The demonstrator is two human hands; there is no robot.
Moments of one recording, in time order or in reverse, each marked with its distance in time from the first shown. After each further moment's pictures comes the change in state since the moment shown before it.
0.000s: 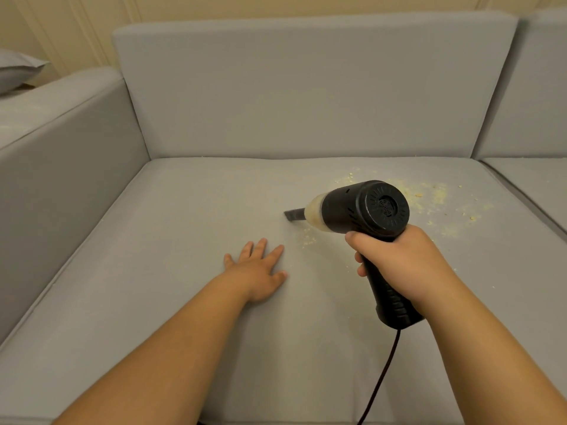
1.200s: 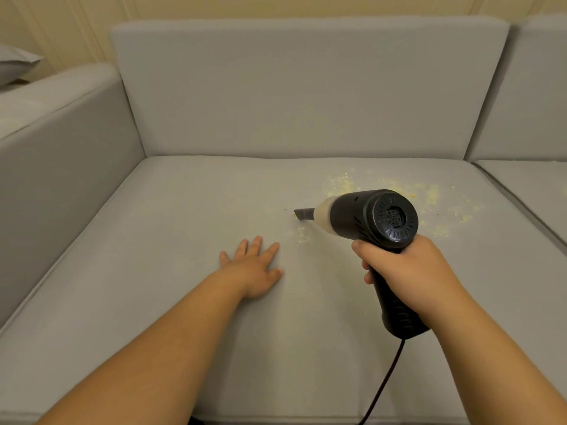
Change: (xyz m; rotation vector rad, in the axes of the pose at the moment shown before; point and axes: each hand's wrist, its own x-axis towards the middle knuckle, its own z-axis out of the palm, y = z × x) left_hand 0.002 0.005 0.002 -0.010 -0.002 -0.025; right_hand -0.014 0.013 -0.013 -0.046 0.036 -0.003
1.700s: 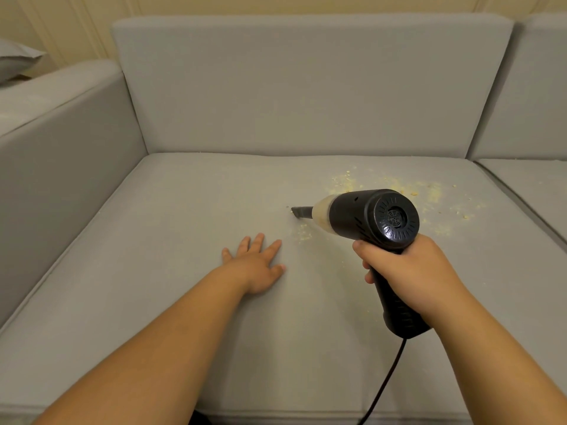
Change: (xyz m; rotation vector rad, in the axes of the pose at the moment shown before) left_hand 0.000 0.000 -0.001 -0.017 -0.009 0.000; right_hand -0.002 0.002 0.002 -0.026 -0.012 -0.010
